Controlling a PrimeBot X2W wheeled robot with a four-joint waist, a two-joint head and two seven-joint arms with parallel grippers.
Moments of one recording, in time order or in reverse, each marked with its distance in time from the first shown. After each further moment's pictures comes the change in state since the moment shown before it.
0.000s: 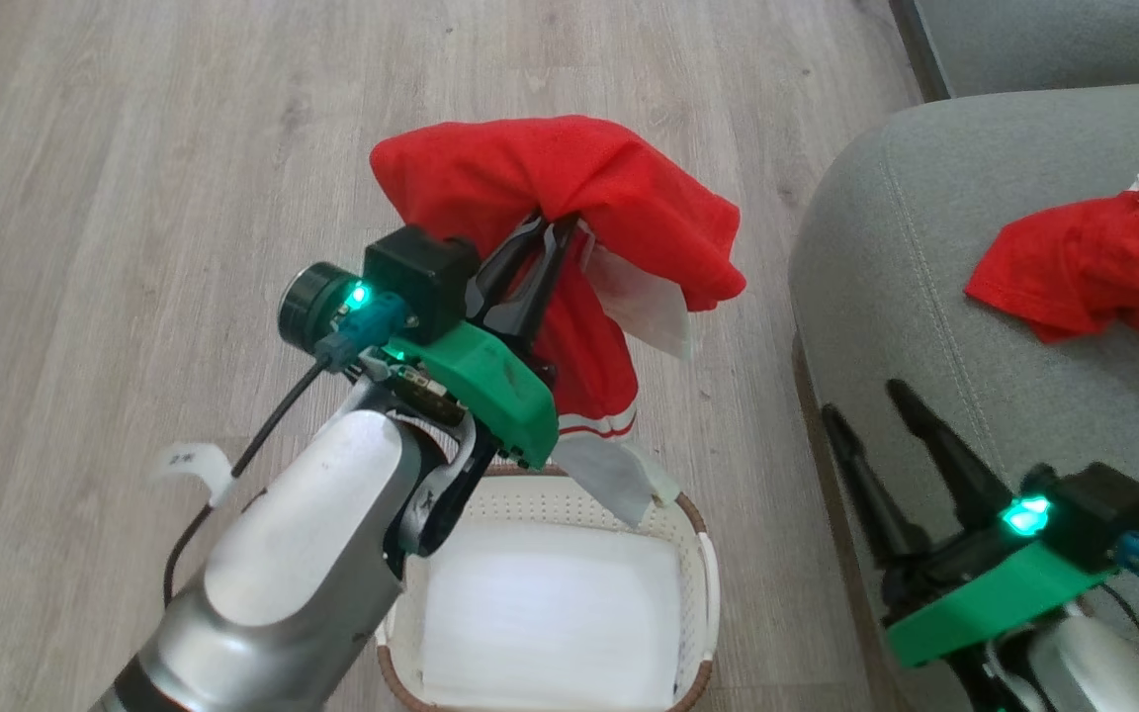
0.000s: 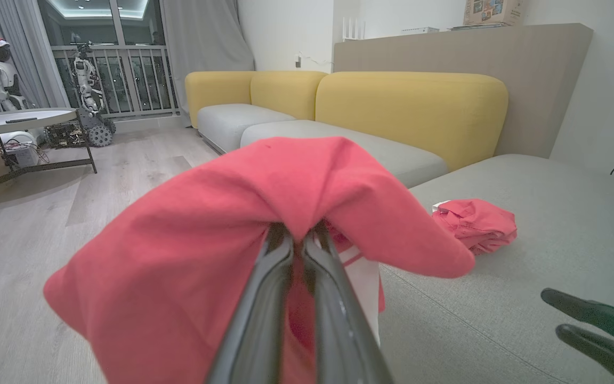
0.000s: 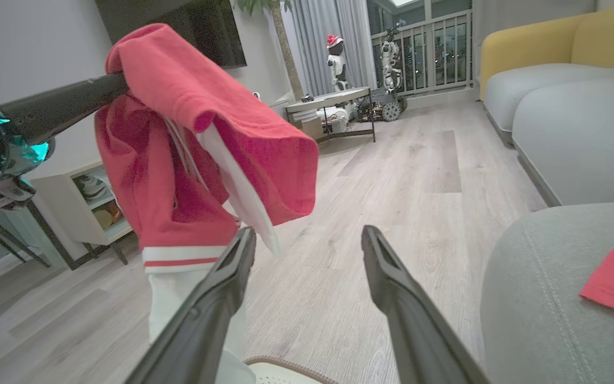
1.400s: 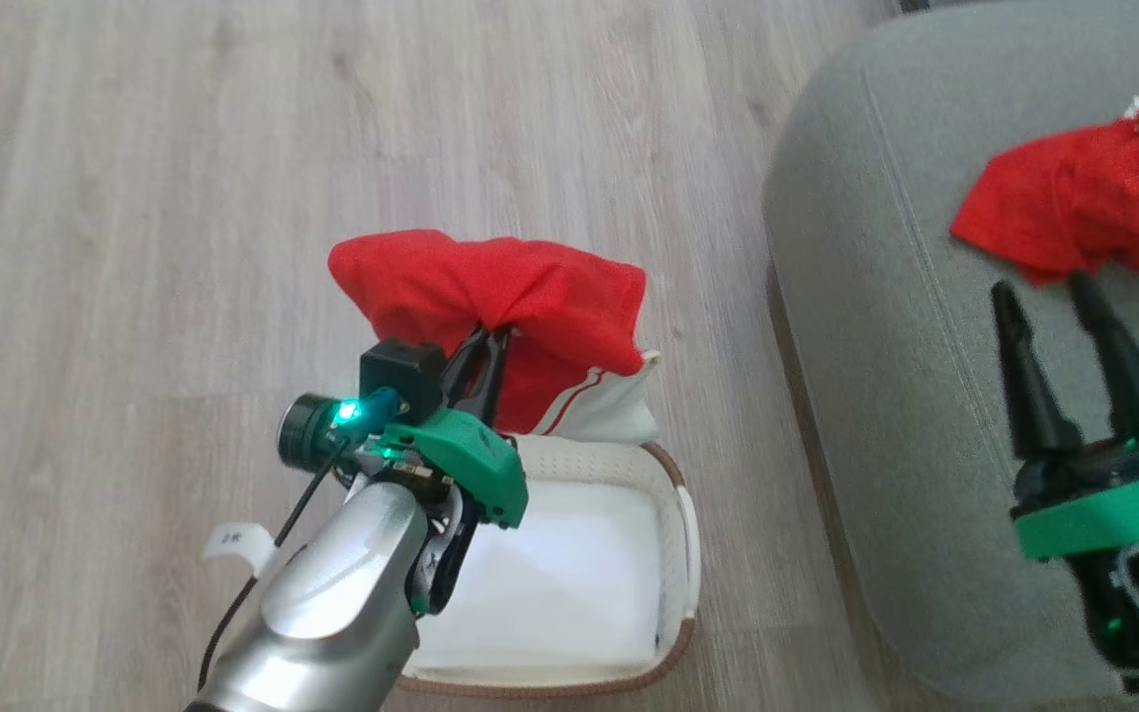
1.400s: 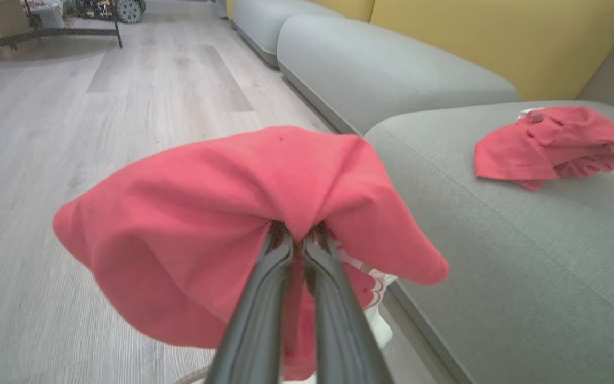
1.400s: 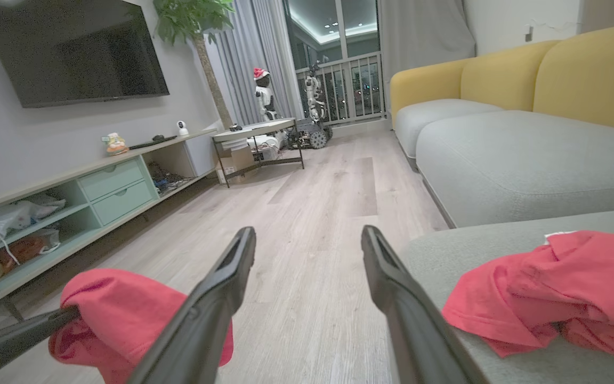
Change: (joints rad) left arm 0.058 -0.122 0.034 0.479 0.003 -0.008 -0.247; right arm -0.067 -0.043 -0.206 -0.014 0.033 0.000 0.000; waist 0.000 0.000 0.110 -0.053
